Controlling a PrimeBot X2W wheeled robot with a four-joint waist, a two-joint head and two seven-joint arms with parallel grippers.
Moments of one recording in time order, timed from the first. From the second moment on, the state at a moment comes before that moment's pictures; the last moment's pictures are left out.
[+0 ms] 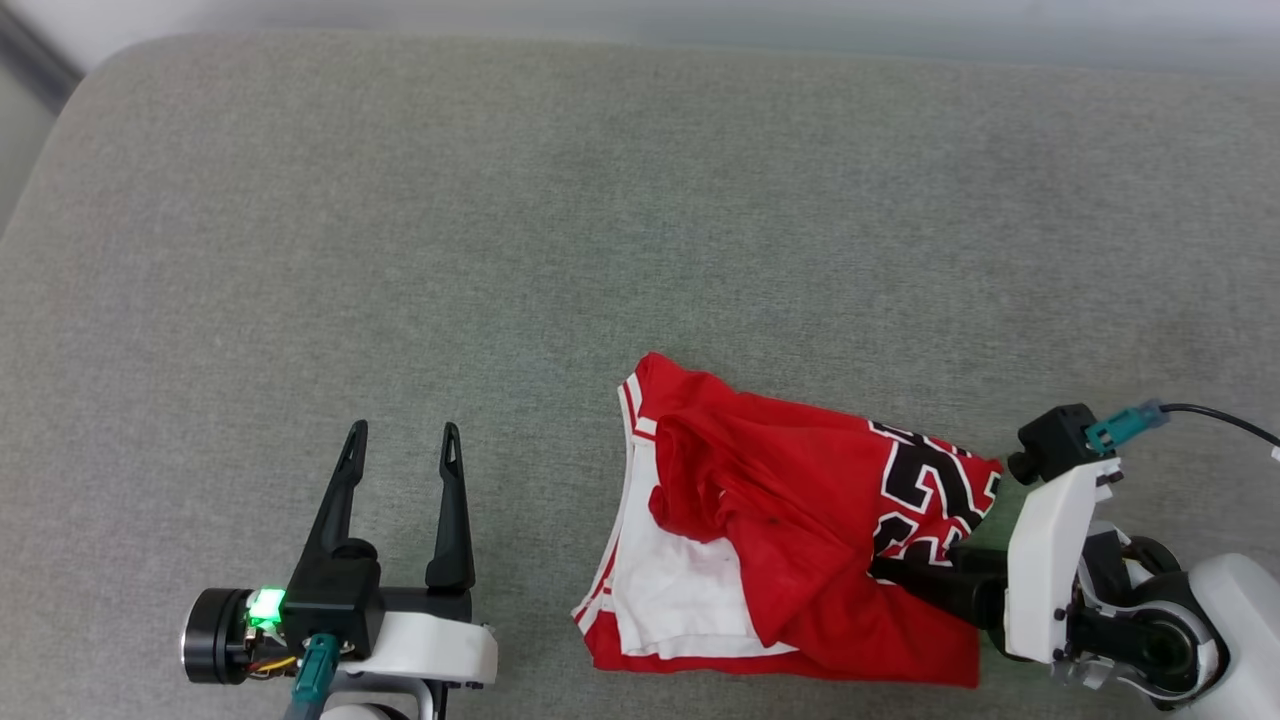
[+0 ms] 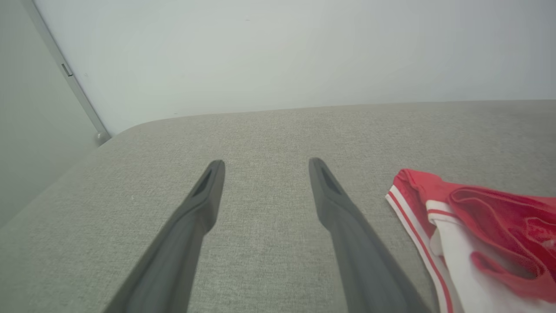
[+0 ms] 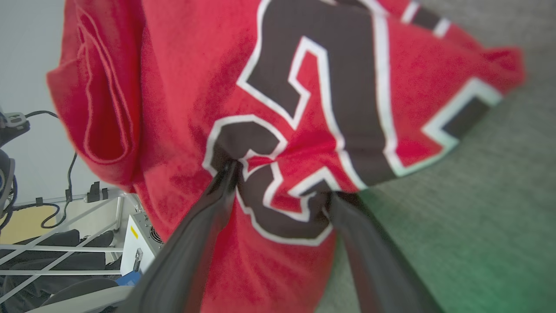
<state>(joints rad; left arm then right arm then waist) -0.03 0.06 -0.11 0.00 -0.02 0.09 -0.26 -0.30 -0.44 0.40 0.21 1.03 0.13 0.76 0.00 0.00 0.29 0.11</state>
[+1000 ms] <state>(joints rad) 0.04 0.07 -0.06 -0.02 -0.02 0.09 -0.26 -0.61 -0.79 0.72 -0.03 0.85 0.13 0.55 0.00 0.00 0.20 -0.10</state>
